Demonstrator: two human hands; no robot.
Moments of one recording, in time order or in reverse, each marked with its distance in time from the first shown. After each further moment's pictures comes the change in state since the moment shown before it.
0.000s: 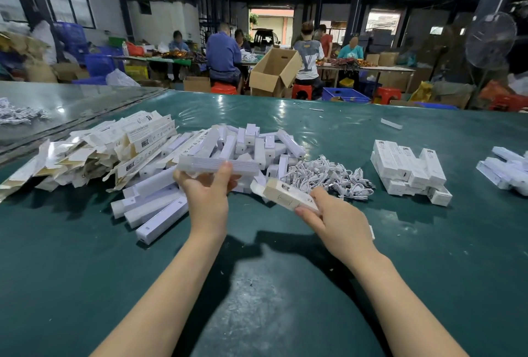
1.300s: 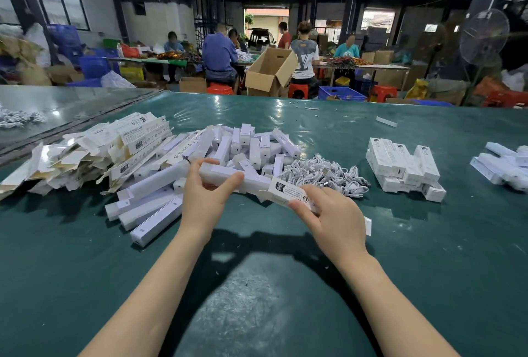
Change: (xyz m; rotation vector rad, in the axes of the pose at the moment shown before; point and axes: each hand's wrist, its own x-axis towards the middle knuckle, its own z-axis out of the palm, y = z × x) left_hand 0.009 -0.005 -0.012 0.389 -0.156 0.036; right_hand -0.003 -0.009 0.000 0.066 0.266 -0.017
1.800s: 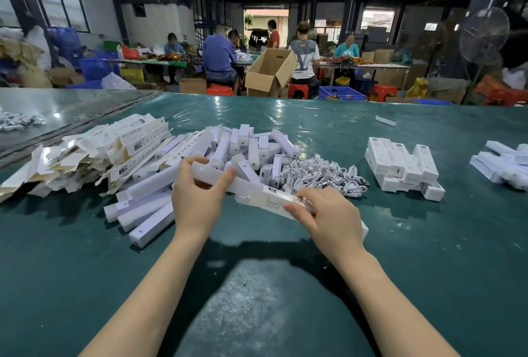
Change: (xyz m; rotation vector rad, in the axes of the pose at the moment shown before) left_hand -0.005 0.010 -0.002 0.177 0.158 0.110; right_hand -0.001 -0.002 -0.002 0.025 0.012 -0.027
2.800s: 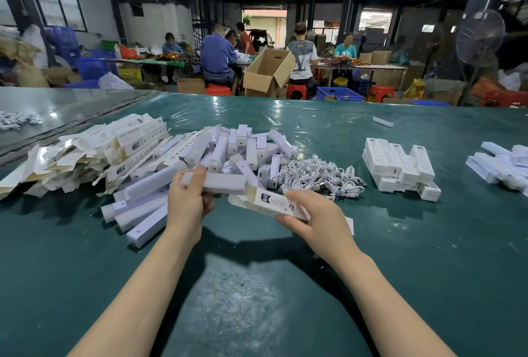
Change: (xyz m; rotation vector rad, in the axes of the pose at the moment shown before) left_hand 0.009 -0.014 -0.002 -0.429 -0.084 -0.387; right_hand -0.001 0.001 0.006 0.231 -0.117 -0.040
